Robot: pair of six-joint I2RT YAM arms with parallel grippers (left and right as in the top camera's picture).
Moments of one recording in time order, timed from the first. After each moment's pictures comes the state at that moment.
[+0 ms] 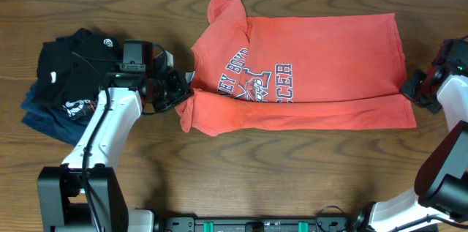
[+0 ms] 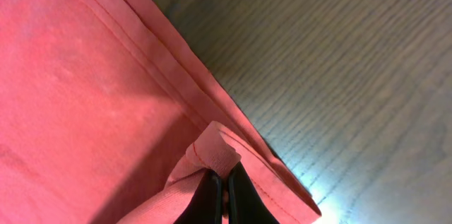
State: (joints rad) left arm -0.03 1.56 1.02 -0.66 0.51 -0.49; right arm -0.44 1.78 1.16 -0.62 0.08 0.28
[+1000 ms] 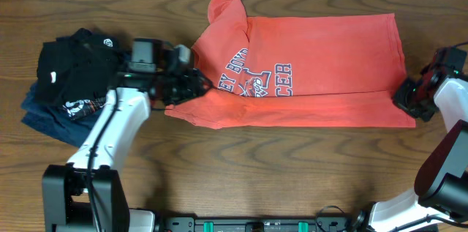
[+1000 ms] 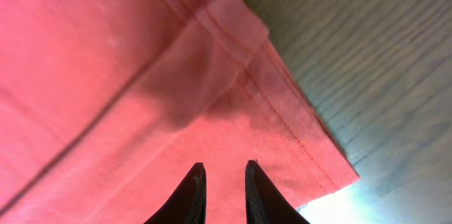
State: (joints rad) left arm -0.13 1.56 1.02 -0.58 0.59 -0.33; right arm -0.44 1.78 1.11 -0.70 -0.02 0.26
